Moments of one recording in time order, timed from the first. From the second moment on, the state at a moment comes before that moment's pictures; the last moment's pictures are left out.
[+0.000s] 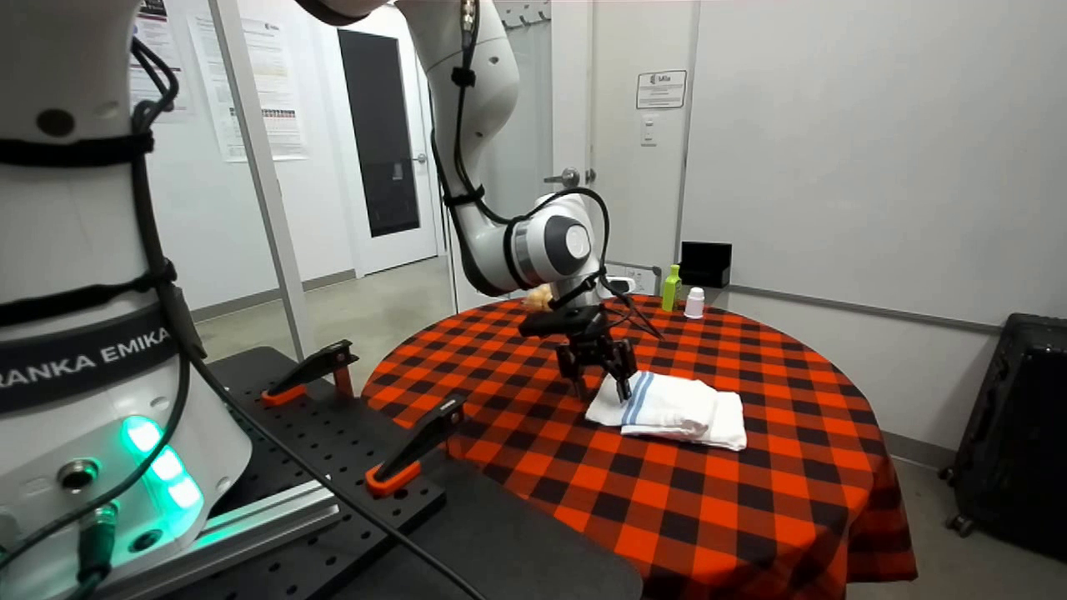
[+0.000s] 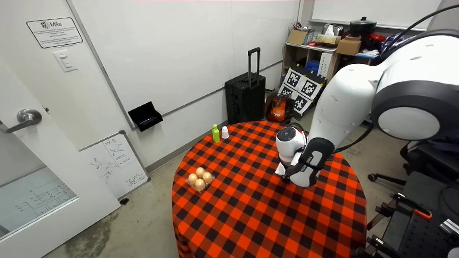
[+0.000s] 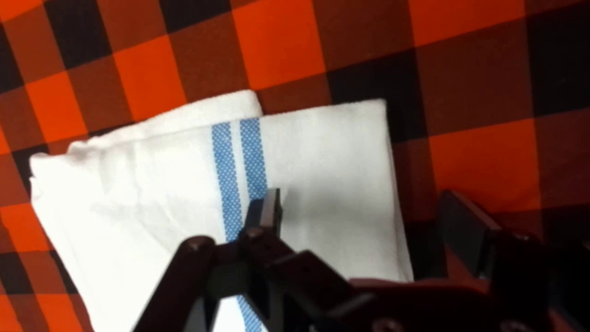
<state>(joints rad) 0.31 1.04 -0.34 -1.92 -0.11 2.86 0.20</state>
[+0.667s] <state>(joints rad) 0.32 1.04 -0.35 -1.92 -0.11 2.86 0.20</state>
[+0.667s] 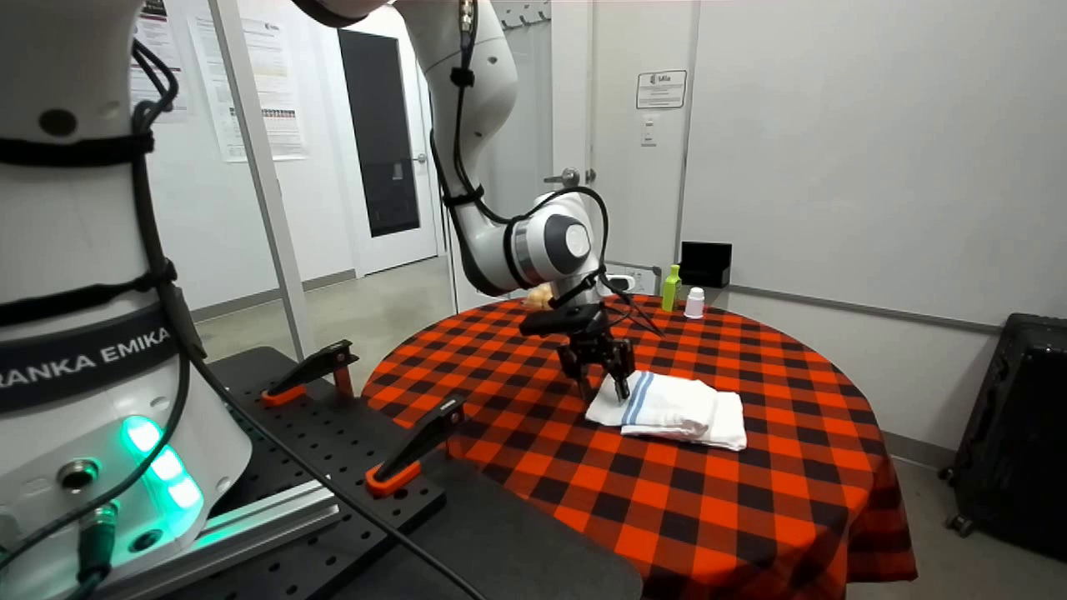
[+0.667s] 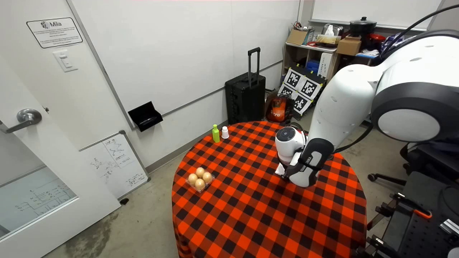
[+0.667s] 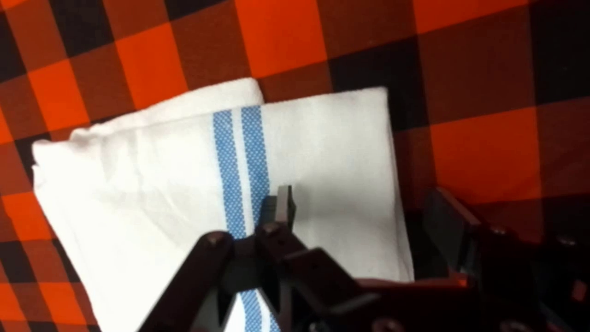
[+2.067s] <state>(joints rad) 0.27 0.93 -0.32 -1.94 -0.11 2.82 0.17</state>
